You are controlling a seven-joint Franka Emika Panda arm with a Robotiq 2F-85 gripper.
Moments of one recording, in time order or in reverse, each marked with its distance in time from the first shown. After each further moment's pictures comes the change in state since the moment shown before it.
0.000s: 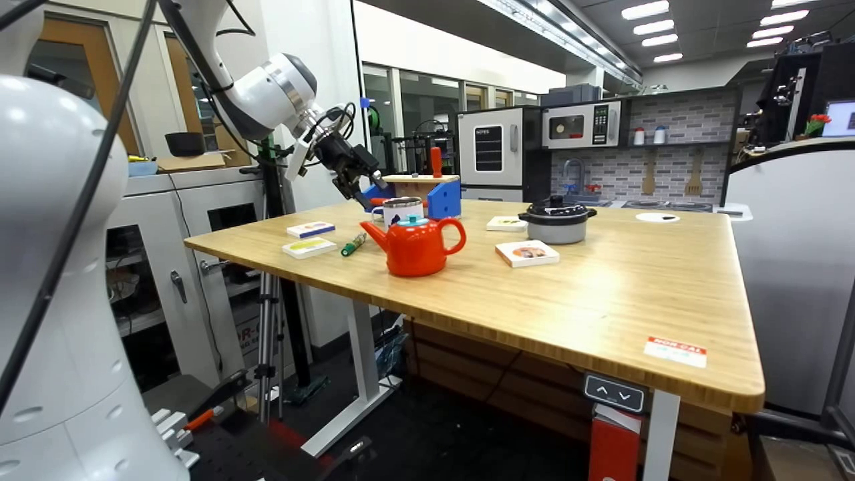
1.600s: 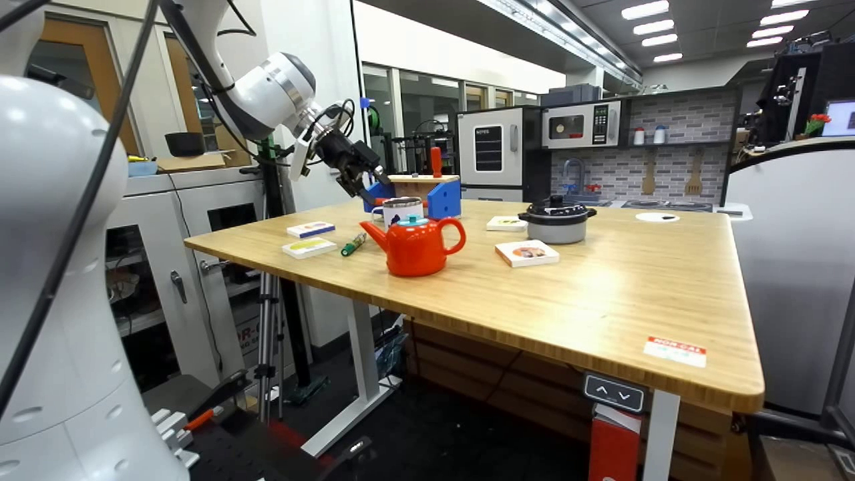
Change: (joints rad) arm 0.000 0.005 0.005 0.015 -0.056 -0.056 0.061
